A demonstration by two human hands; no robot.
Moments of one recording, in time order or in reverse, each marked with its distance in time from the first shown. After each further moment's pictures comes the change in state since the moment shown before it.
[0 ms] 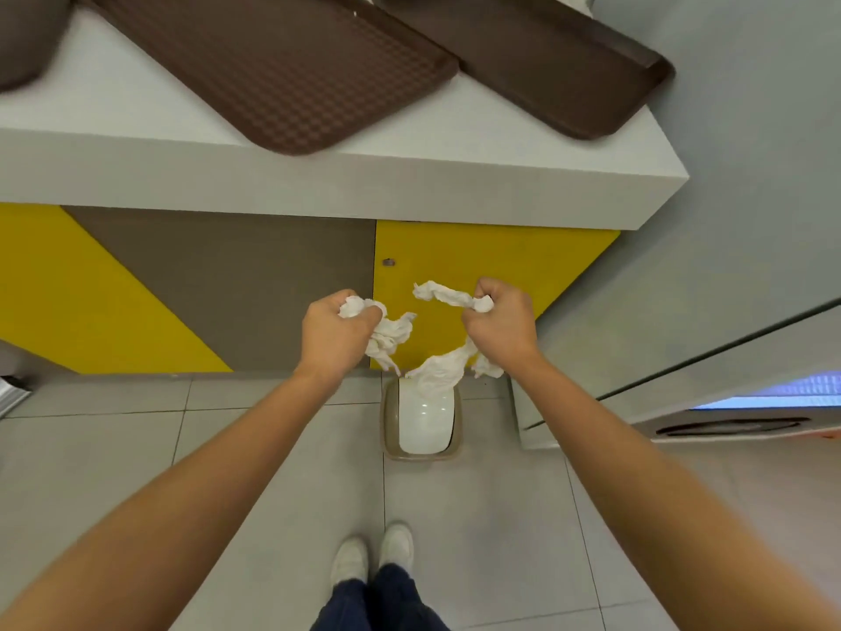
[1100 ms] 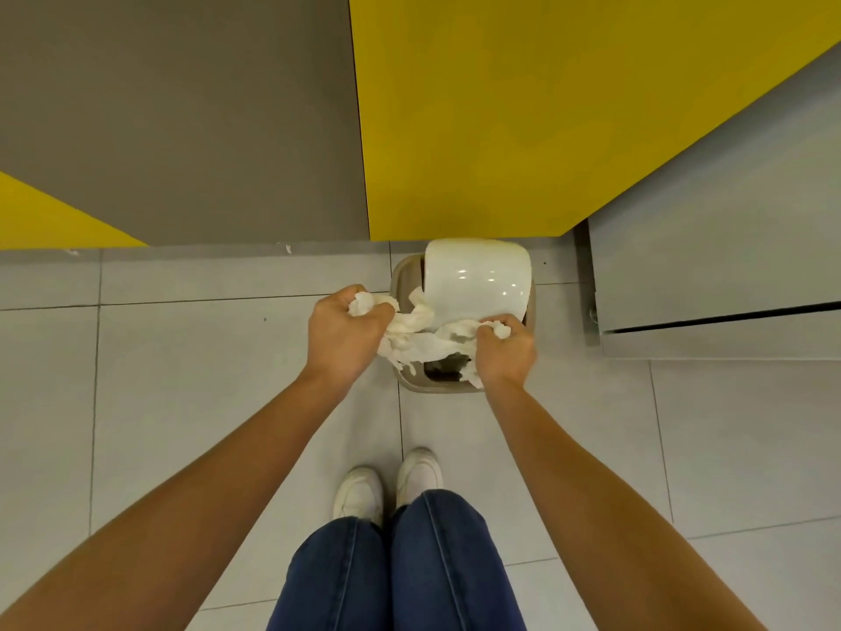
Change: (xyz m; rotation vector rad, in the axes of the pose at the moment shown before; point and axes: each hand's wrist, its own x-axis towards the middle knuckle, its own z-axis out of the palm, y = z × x) left_hand 0.098 -0.369 0.084 0.105 -0.050 -0.368; right_hand -0.027 0.356 0.285 0.081 0.161 0.781
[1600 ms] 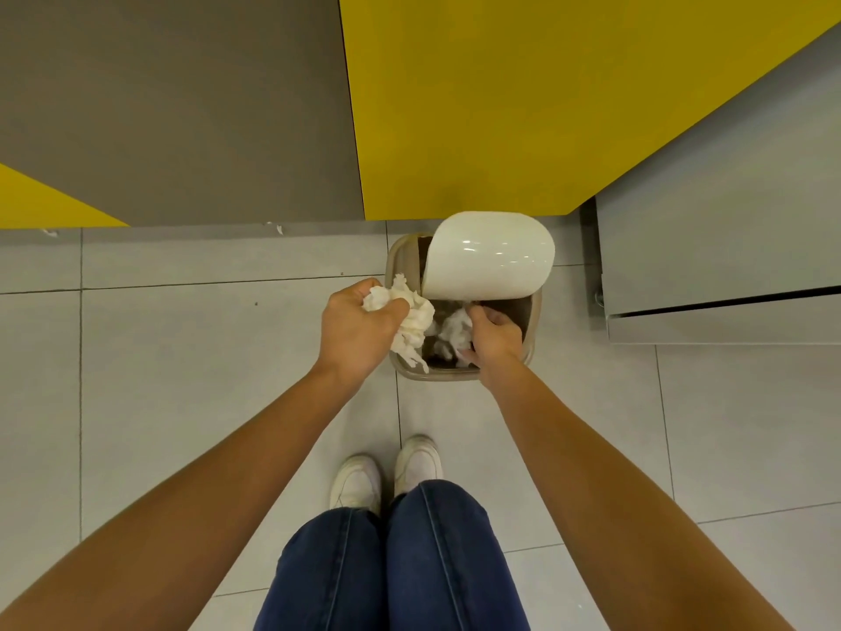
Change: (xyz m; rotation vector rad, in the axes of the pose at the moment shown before) left_hand 0.006 -0.023 0.021 0.002 -0.060 -0.014; right_hand 0.013 0.009 0.014 0.296 -0.230 0.424
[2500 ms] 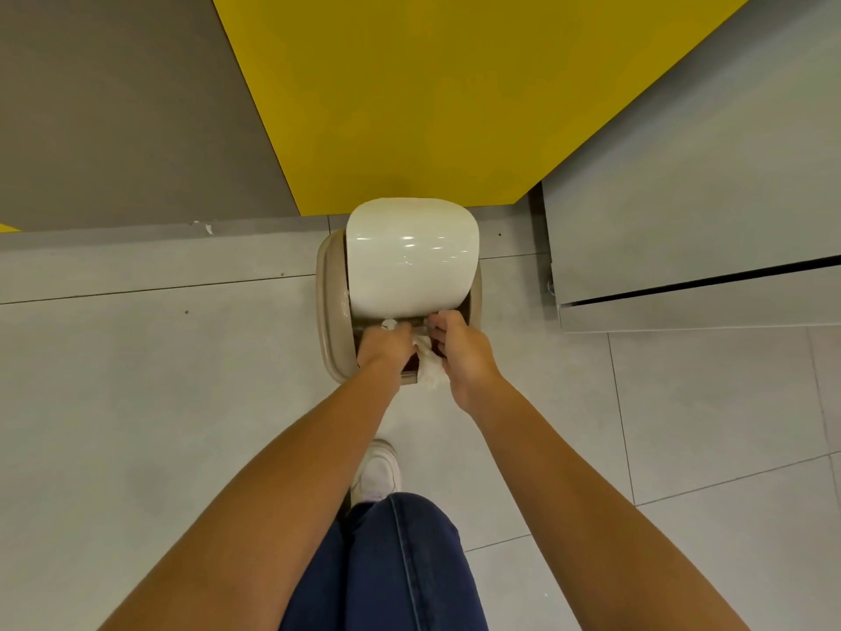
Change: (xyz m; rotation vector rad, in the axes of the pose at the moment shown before) left_hand 0.033 -0.057 0.124 0.064 -0.040 -0.495; right_hand -0.005 -0.008 -0.042 -0.028 -0.178 0.062
